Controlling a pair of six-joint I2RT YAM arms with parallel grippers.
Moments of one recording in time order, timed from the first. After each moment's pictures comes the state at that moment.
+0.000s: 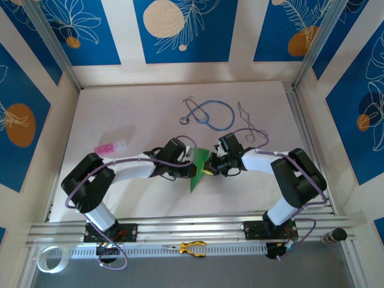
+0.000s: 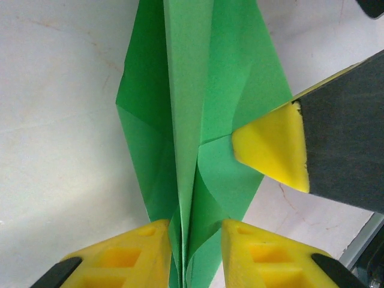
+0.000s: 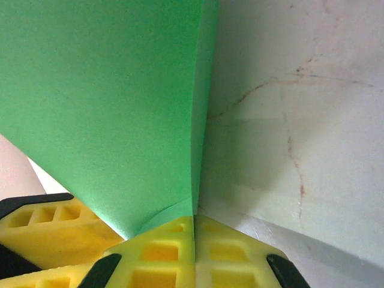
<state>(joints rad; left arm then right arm) -0.81 1.65 0.85 -0.15 0.33 -0.67 0.51 1.61 0.70 -0.14 -0.57 0.92</state>
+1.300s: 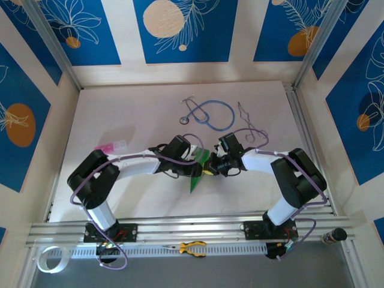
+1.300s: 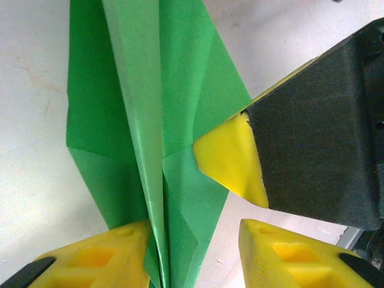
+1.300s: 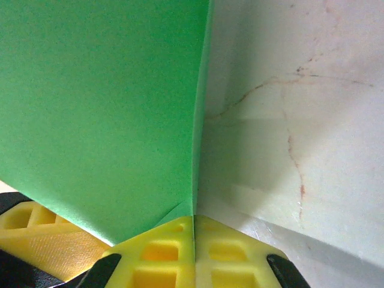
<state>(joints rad) -0.82 1.71 0.94 -0.22 0.38 -0.57 0.51 1.61 0.70 -0.14 -0.57 0.92</state>
